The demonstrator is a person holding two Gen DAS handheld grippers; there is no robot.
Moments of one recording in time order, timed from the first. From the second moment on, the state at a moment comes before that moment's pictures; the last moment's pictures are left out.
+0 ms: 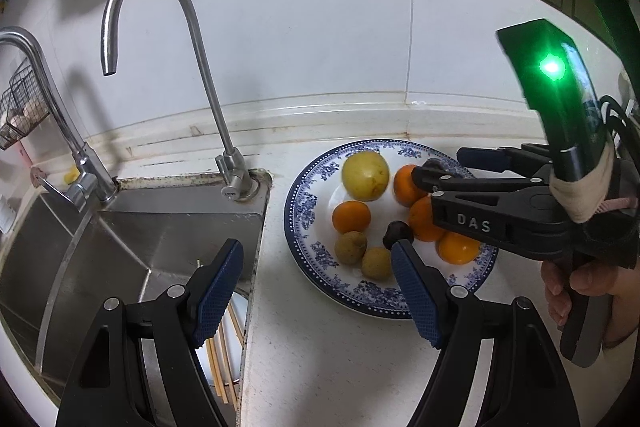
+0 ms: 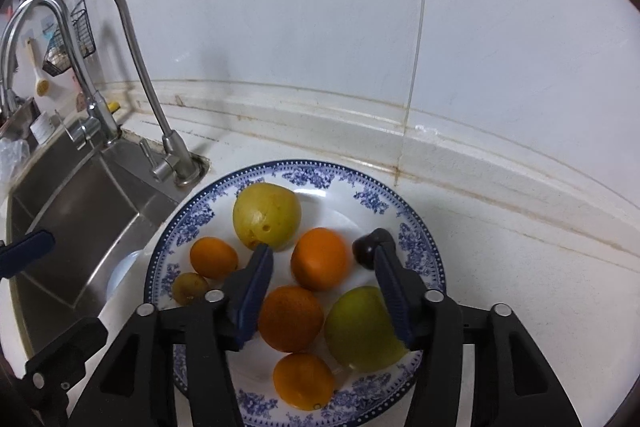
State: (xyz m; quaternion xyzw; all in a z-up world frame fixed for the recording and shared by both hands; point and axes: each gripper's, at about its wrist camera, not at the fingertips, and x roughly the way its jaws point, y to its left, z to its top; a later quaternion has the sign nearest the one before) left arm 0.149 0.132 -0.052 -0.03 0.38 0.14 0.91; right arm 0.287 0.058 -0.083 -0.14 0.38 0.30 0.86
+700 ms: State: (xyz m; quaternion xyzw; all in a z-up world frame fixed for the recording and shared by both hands) left arm 0.084 0.062 0.007 -0.01 0.31 0.06 0.95; right arm 0.158 -0.078 -0.011 -0.07 0.30 0.19 0.93
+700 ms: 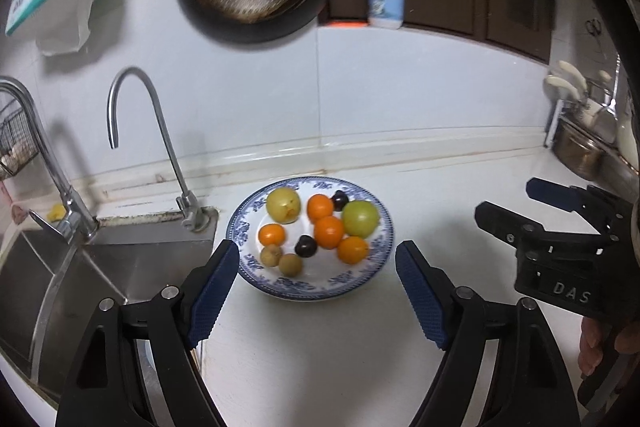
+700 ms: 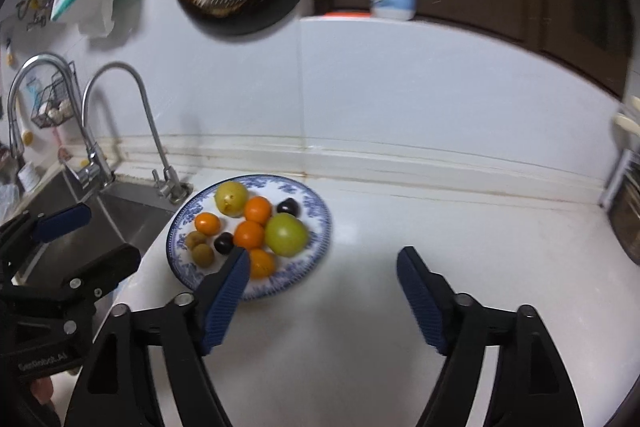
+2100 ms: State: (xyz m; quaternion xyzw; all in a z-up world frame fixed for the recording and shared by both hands) left arm -0.067 -0.066 0.050 0.01 0.25 0.10 0.96; right arm -0.009 -0.225 0.026 -0.05 0.25 0.17 0.95
